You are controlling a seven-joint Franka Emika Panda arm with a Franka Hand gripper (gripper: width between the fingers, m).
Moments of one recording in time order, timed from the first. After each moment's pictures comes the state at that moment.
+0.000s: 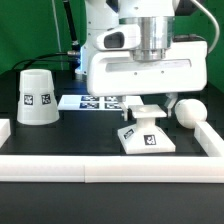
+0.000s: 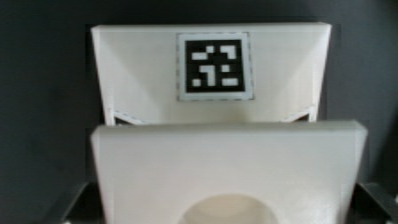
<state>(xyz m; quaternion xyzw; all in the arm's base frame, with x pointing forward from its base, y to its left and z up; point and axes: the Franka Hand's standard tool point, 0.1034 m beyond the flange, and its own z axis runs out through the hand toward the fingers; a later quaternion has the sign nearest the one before) 0.541 0.050 0.045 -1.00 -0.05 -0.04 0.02</state>
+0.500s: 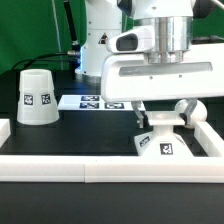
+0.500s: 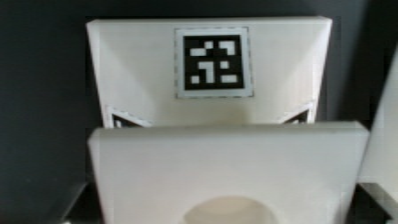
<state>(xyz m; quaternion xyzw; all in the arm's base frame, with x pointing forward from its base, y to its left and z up) 0.579 0.080 0.047 -1.00 0.01 -0.06 0.03</state>
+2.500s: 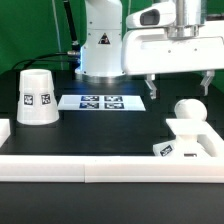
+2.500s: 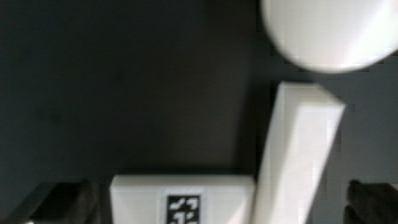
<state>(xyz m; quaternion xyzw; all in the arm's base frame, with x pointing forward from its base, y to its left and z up) 0.508 0.113 0.078 -1.00 -0.04 -0.05 0.03</state>
